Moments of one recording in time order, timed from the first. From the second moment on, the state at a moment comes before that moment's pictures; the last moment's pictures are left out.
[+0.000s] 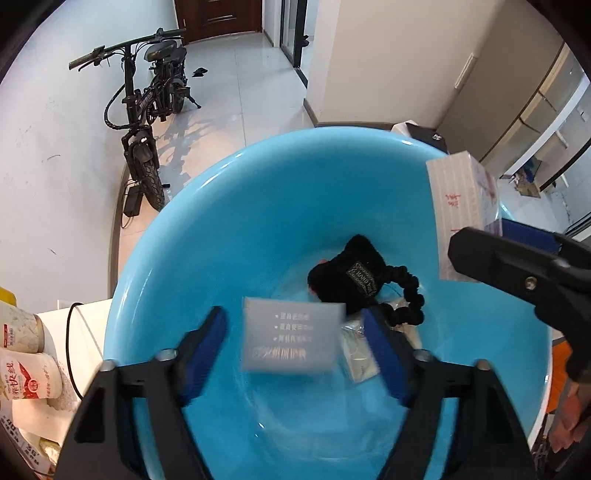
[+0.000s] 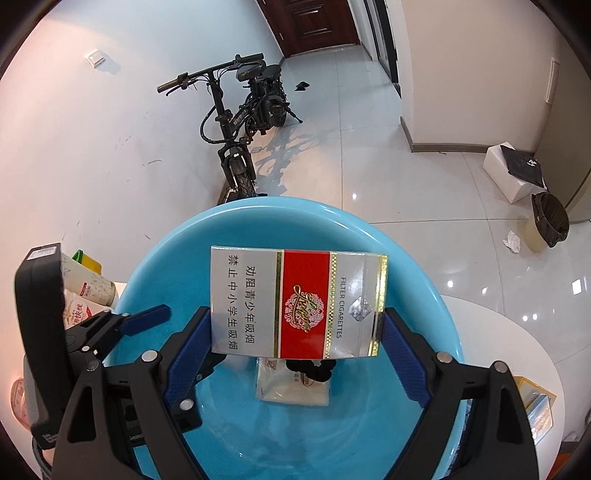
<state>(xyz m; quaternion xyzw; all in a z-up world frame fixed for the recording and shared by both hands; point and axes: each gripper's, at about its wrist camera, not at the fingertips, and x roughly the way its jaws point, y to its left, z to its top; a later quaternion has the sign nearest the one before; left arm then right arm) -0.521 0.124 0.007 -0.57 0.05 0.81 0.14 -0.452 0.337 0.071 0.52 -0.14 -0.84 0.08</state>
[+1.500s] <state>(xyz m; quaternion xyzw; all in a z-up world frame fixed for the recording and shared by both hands) -0.495 0.116 0.018 -0.55 0.09 0.82 0.12 -0.453 0.298 0.063 0.54 -0.07 -0.84 0.03</state>
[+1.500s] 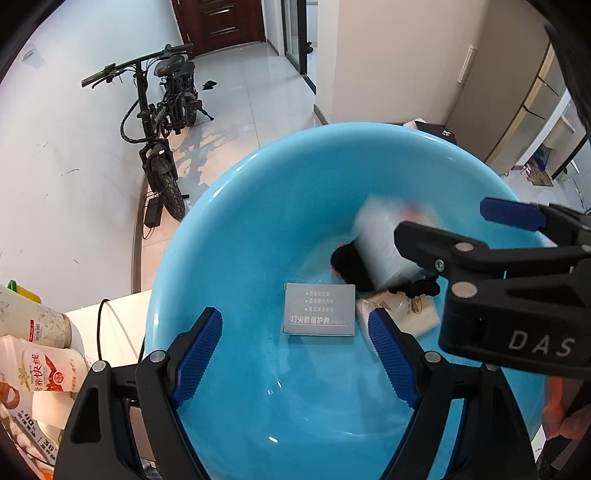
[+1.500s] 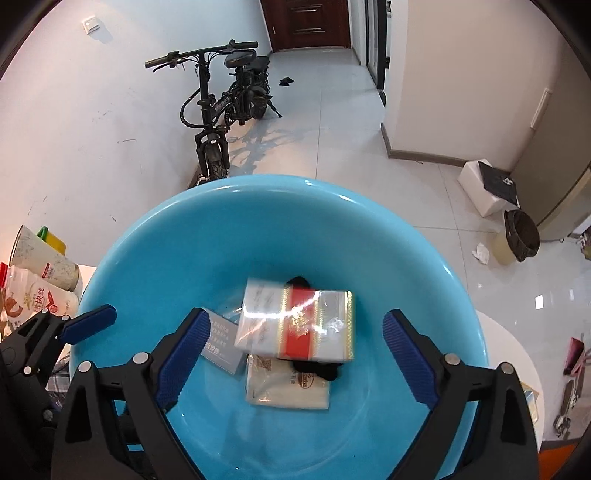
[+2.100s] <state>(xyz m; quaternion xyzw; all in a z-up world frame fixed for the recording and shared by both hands) -0.481 0.112 0.028 -0.55 0.08 0.83 0.12 -0.435 0.293 0.080 0.52 -0.05 -0.85 0.03</state>
